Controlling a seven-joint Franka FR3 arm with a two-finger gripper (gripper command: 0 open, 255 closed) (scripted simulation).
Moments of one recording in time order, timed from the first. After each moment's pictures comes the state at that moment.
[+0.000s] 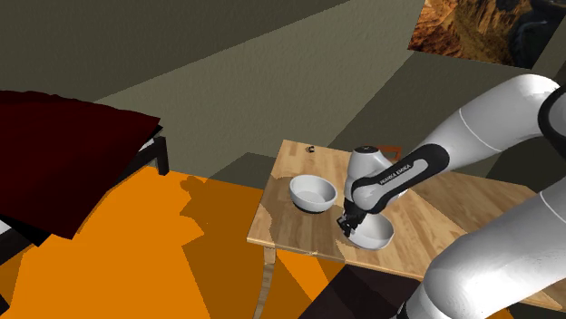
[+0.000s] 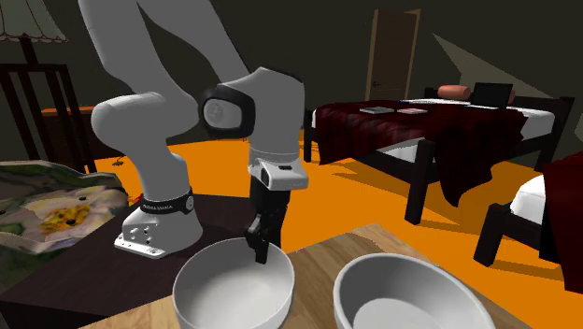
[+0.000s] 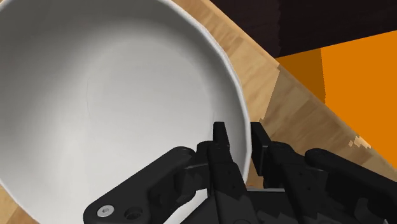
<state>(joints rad) -0.21 -0.28 -0.22 -2.89 -0.33 2.53 0.11</state>
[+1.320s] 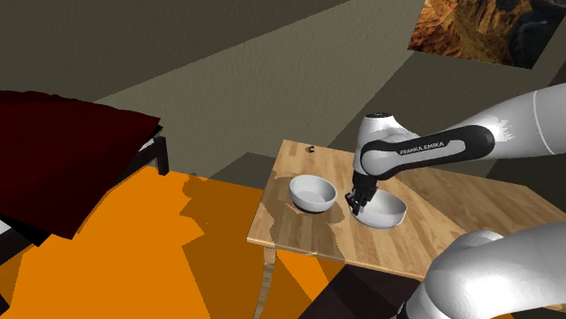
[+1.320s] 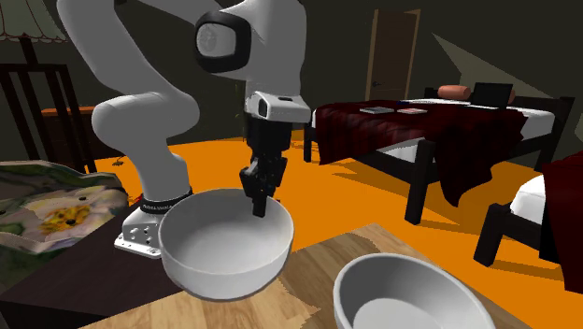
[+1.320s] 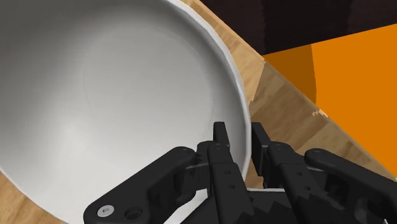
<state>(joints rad) -0.19 -0.56 -0.20 -2.78 -0.27 2.15 0.05</state>
